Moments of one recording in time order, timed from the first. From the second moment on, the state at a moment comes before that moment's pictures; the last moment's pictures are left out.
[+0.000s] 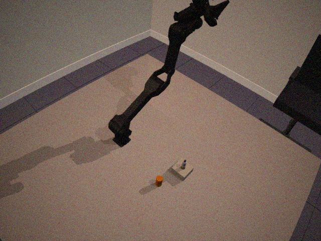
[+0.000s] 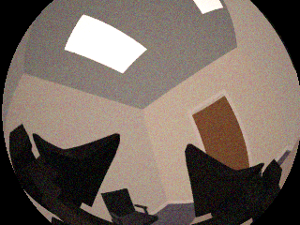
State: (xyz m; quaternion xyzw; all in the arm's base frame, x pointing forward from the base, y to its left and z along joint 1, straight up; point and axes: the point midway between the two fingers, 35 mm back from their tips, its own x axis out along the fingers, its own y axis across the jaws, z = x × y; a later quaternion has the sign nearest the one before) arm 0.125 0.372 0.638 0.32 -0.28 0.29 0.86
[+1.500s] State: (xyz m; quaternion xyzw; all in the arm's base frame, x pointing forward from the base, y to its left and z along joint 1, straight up) arm 0.127 0.221 0.651 0.48 -0.26 0.08 0.84
